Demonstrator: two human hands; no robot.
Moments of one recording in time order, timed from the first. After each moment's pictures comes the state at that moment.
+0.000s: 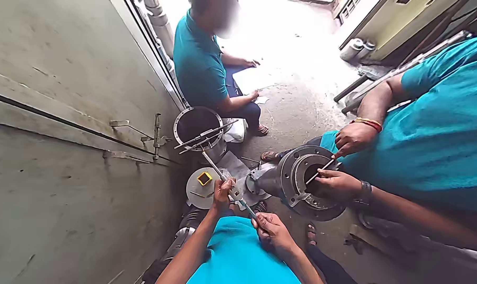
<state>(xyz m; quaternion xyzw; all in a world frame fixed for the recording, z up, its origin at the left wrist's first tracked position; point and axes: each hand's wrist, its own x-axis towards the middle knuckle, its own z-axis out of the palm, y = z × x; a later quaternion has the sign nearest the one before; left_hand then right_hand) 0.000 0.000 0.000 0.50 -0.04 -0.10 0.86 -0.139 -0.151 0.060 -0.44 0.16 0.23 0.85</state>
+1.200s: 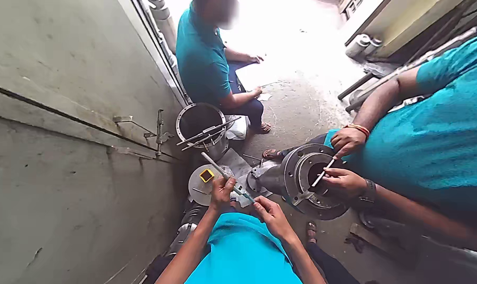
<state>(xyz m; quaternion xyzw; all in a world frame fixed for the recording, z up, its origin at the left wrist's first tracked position) 0.004 0.018 -0.004 0.69 -0.10 -0.06 0.72 -0.113 -0.157 0.037 -0.77 0.12 0.14 0.61</state>
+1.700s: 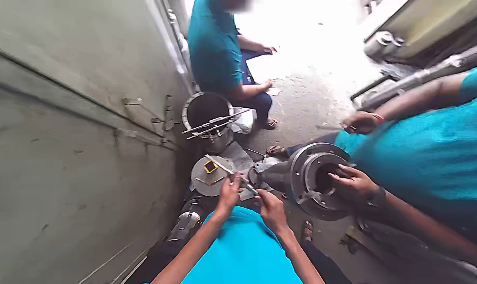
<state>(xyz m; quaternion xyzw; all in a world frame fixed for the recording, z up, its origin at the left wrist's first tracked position) -0.023 0.010 0.007 0.66 0.15 -0.27 0.68 -0.117 -0.145 0.000 -0.92 0.04 -0.03 0.38</state>
